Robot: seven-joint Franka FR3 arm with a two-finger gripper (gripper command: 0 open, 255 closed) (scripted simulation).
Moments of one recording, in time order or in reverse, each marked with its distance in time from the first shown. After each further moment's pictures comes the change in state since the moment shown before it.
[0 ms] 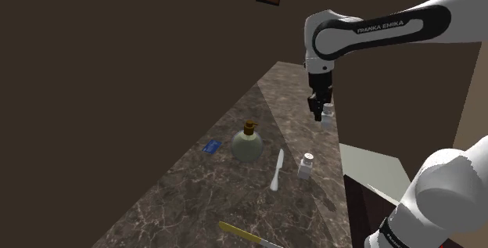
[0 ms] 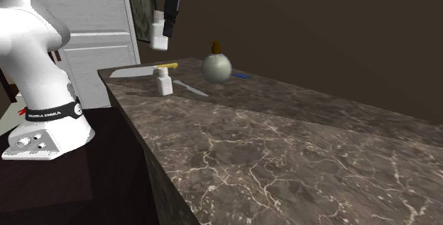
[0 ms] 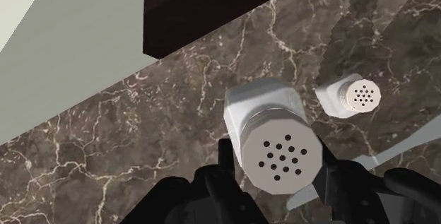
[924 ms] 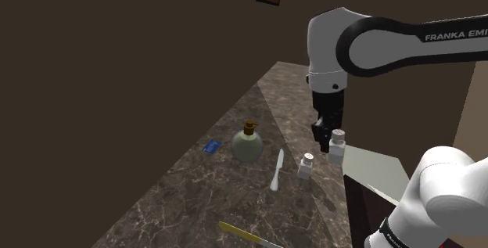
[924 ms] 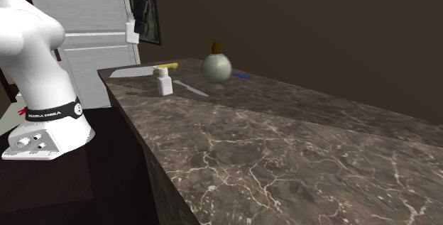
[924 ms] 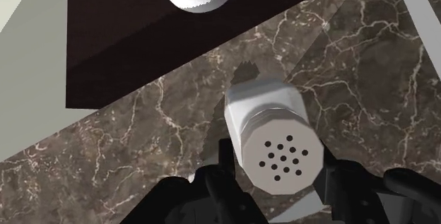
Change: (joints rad) arm 0.154 -0.268 0.226 -0.188 0.216 -0.093 0.286
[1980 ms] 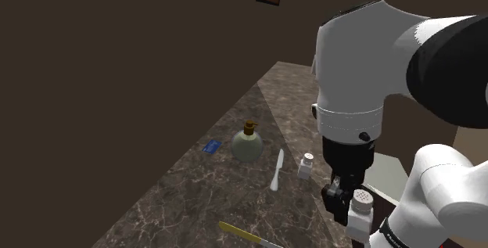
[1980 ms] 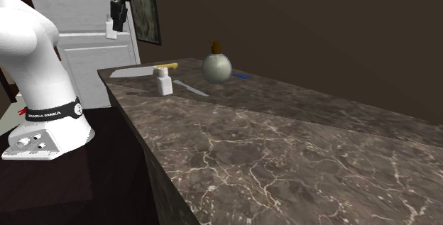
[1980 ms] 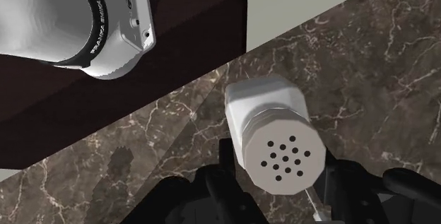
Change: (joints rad) arm 0.177 -0.036 0.326 0.053 0.320 -0.029 0.387
